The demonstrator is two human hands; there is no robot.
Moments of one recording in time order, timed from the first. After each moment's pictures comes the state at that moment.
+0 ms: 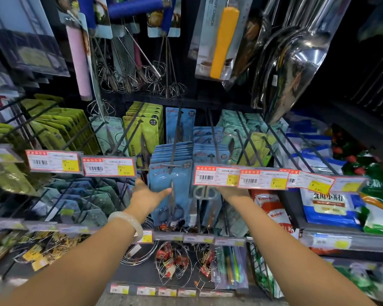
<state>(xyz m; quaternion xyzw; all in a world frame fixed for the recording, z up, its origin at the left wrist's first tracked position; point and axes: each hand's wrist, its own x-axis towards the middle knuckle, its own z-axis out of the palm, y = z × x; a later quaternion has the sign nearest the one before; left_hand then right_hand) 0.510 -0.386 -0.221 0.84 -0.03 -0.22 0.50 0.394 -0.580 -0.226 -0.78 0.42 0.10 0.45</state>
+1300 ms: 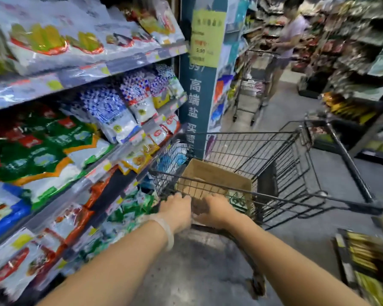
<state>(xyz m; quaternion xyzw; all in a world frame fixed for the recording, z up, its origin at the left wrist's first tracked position) -0.152 -0.670 -0.197 0.53 -0.83 -0.14 -0.11 -0.281 -0.648 -0.211 -0.65 0.73 0.01 0.21</state>
